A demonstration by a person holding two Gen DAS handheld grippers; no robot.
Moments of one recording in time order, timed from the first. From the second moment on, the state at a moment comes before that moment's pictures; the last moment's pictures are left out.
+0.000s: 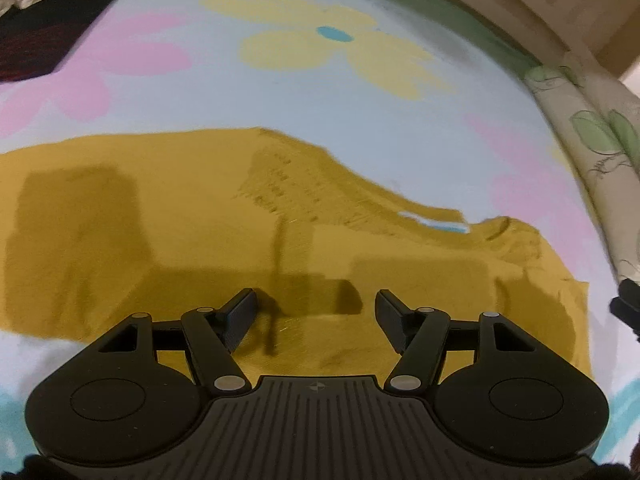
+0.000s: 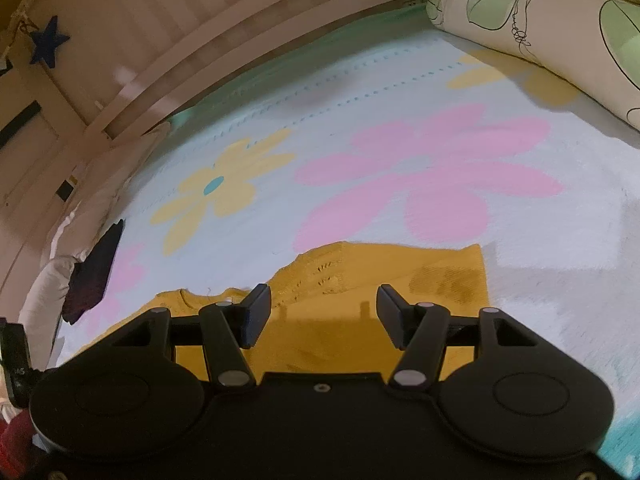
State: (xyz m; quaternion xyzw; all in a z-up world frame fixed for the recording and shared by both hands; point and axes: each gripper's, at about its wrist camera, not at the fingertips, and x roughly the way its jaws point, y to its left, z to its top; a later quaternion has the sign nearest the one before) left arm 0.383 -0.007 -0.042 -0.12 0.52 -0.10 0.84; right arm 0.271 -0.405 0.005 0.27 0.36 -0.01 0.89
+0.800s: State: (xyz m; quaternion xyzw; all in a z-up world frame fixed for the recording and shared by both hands) left arm 0.384 0.054 -0.019 -0.11 0.45 0.02 0.89; right arm 0.262 -0.438 -0.010 0.27 0.38 -0.08 0.88
